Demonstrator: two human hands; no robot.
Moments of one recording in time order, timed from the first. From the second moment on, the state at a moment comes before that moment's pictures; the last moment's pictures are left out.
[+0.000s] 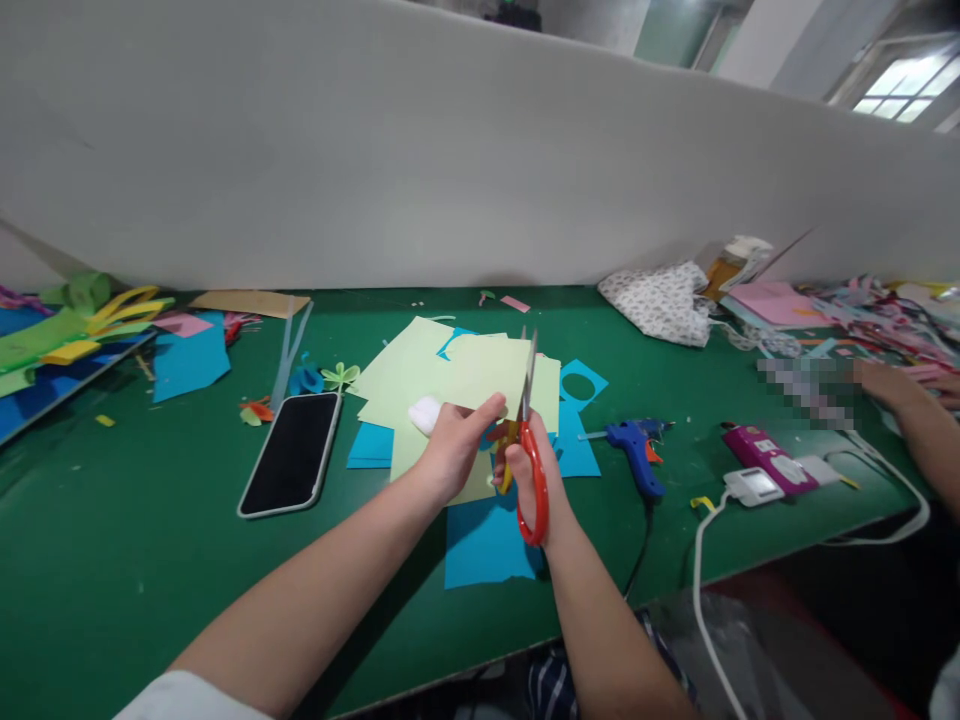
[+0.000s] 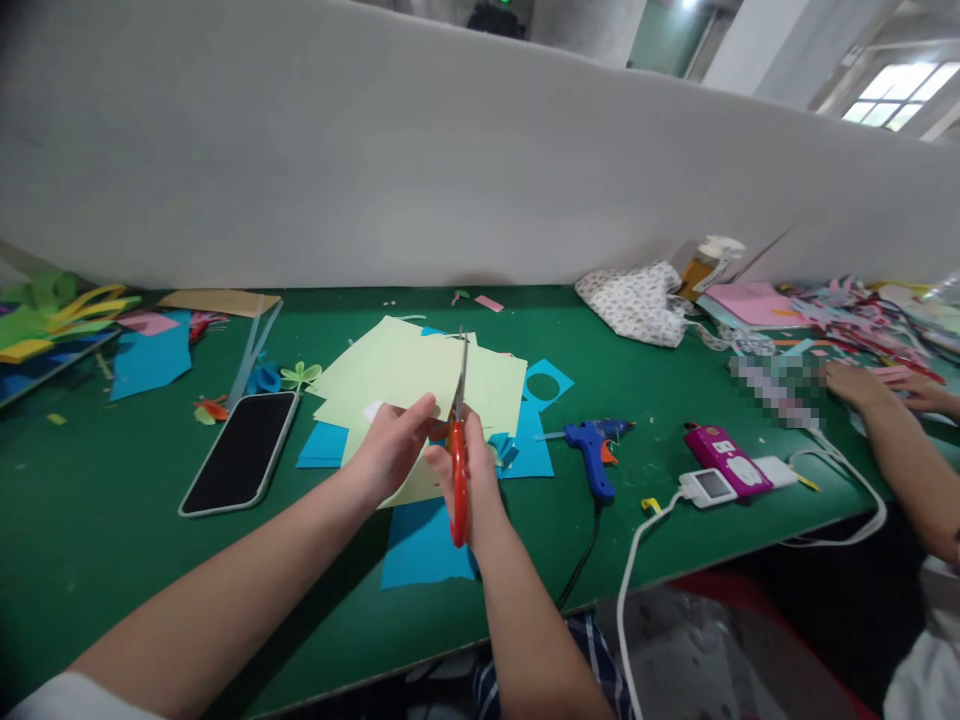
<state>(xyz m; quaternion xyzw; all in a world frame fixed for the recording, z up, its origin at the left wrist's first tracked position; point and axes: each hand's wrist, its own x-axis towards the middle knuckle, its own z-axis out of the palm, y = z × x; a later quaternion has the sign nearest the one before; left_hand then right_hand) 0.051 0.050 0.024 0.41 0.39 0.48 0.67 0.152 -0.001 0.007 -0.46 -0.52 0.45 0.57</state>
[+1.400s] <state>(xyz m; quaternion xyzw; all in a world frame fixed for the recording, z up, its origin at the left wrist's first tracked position) 0.039 0.049 0.051 0.46 0.44 0.58 0.51 0.154 -0.005 0.007 -0.46 -0.56 0.46 0.52</state>
